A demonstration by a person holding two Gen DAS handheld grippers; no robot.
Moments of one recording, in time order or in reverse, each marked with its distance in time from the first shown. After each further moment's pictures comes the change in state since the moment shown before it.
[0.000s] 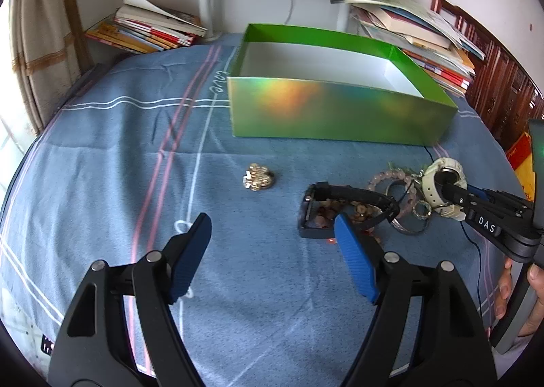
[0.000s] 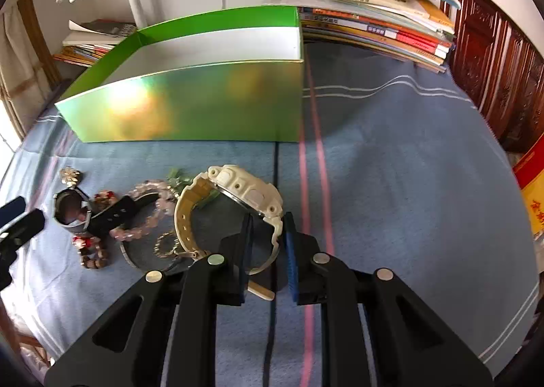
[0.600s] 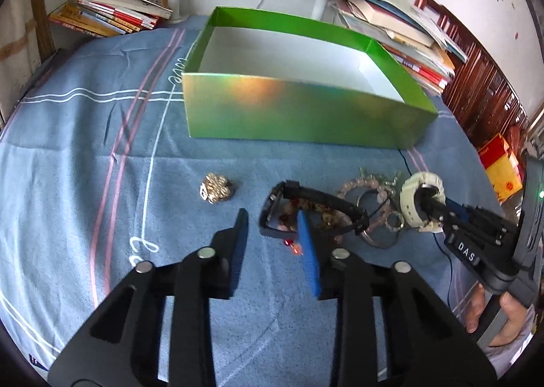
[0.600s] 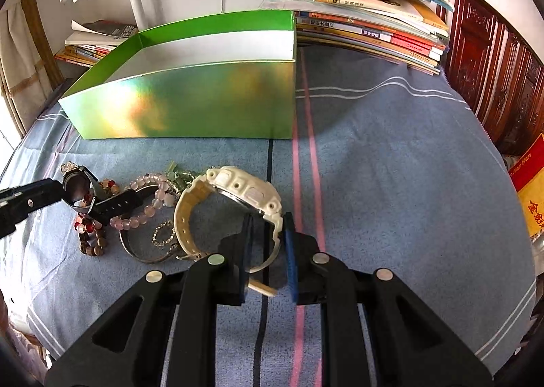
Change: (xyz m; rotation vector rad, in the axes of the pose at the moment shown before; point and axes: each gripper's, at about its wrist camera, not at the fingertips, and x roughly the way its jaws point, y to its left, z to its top) left arm 0.021 -0.003 0.023 -0.031 0.074 -0.161; right arm -0.006 -0.001 -0.007 -0.018 -0.027 -0.035
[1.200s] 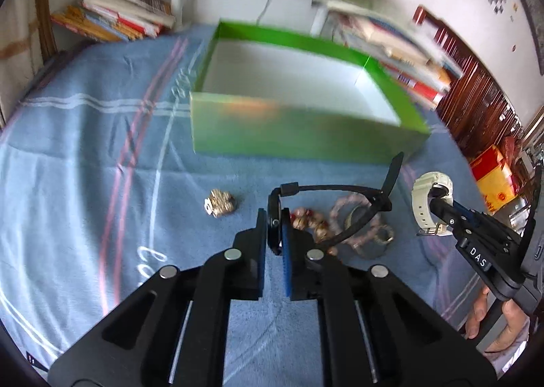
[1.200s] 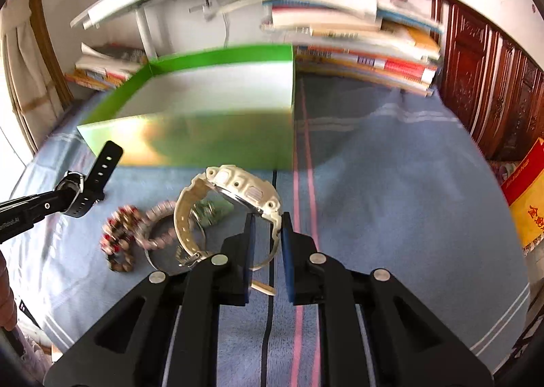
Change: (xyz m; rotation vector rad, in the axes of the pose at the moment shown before) left arm -0.023 0.005 0.011 -0.019 -0.041 -0.027; right arm -0.037 -0.002 0.014 0.016 -0.099 0.027
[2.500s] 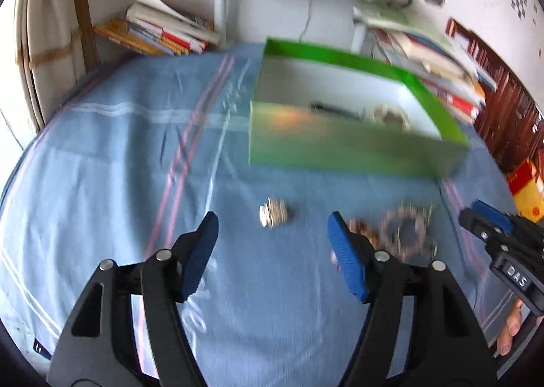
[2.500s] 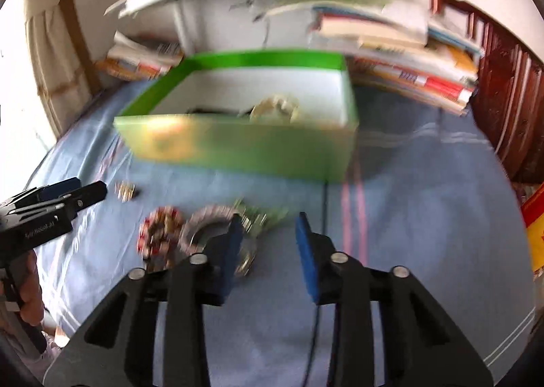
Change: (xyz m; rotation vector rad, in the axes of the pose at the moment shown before) left arm 0.003 0.016 -0.014 -0.013 -0.060 0.192; right arm 0.007 0.033 0.003 -0.091 0.037 0.091
